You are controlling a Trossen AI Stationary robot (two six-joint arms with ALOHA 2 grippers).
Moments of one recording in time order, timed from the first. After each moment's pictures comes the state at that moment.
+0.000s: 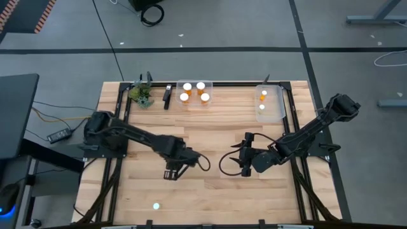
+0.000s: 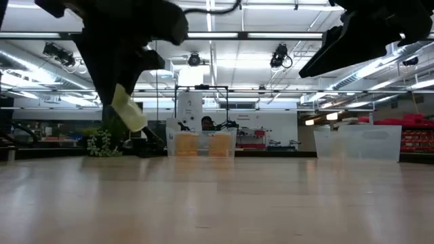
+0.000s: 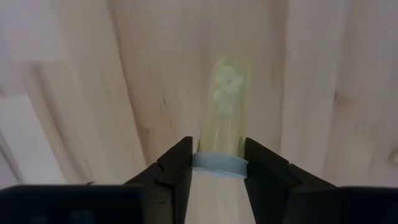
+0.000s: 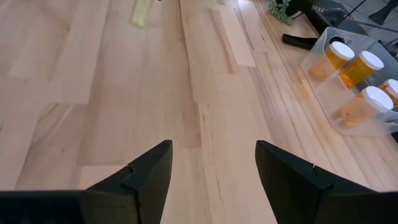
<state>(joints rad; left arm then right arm) -0.29 1.81 1.40 -1.11 -0.02 -0.16 0.52 1.32 0.69 -0.13 0.68 0.24</state>
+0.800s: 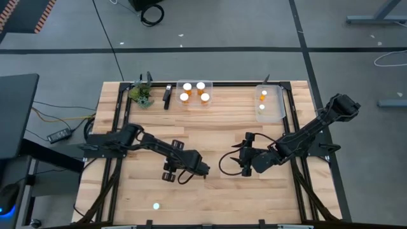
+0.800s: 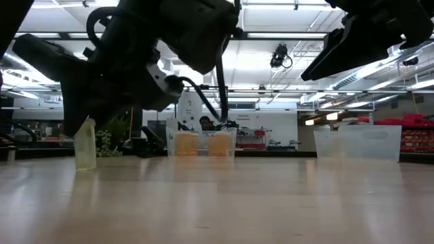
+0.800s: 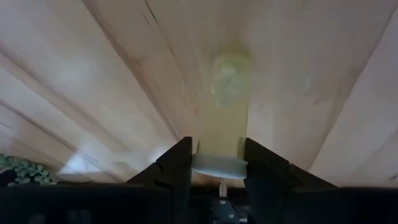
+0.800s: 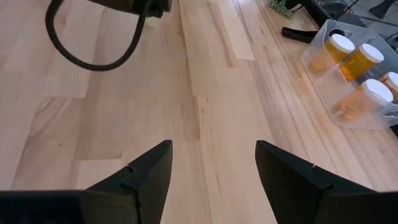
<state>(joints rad) -0.31 2.20 1.66 -1.57 -0.06 -0.09 0.53 1.32 0.69 -0.16 0.68 0.27</state>
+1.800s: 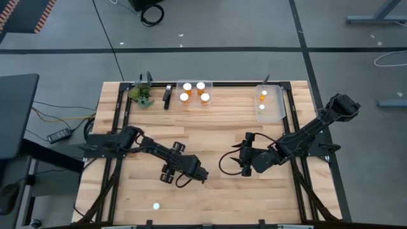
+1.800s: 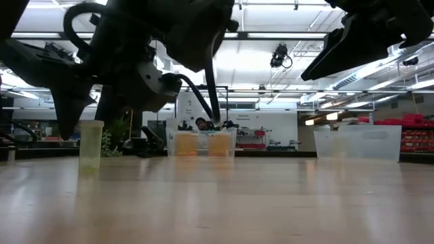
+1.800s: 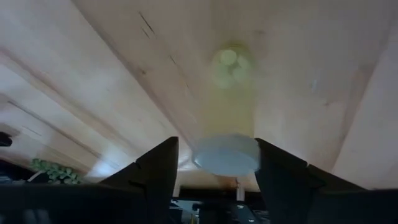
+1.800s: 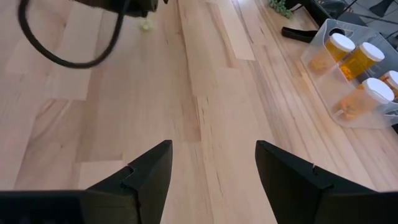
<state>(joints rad) -0.36 2.21 1.66 -1.57 -0.13 -0.06 0.53 1.32 0.69 -0.16 0.68 0.27</state>
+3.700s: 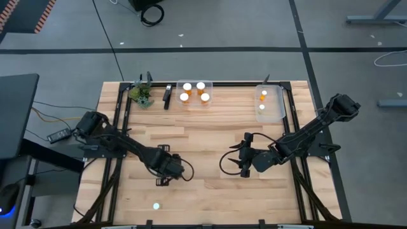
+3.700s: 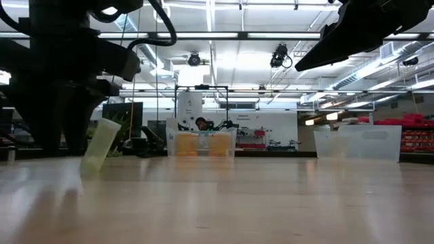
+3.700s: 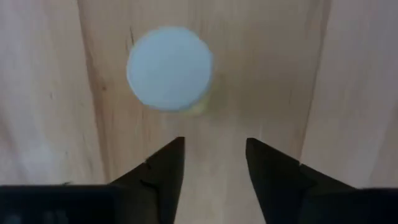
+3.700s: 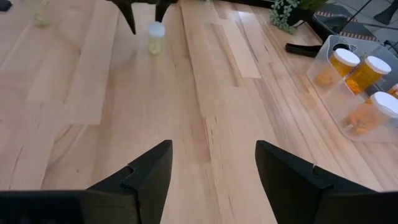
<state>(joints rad) -0.44 1.71 1.04 -0.84 -0.12 -0.44 0.53 1.32 0.69 -0.07 0.67 0.26</state>
